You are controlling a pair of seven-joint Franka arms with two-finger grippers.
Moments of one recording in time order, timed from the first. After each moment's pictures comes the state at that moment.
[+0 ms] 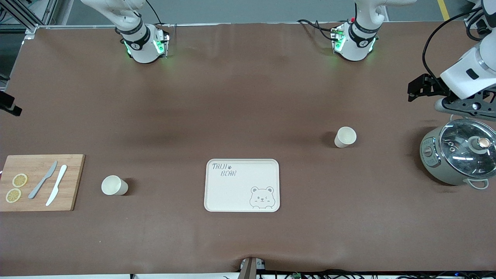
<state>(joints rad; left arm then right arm) -0.10 0.07 -0.02 -1.49 0.05 1.45 0.14 -0.12 0.09 -0.04 -1.34 0.04 1.48 -0.11</state>
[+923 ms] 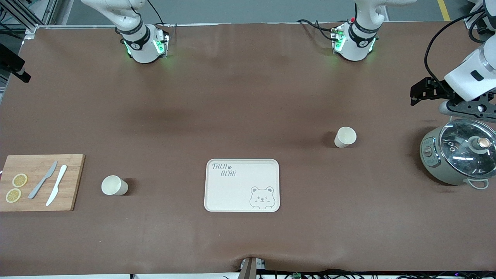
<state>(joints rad) -0.10 0.07 -0.01 -1.49 0.05 1.49 0.14 -0.12 -0.20 -0.02 -1.67 0.04 1.59 -0.11</state>
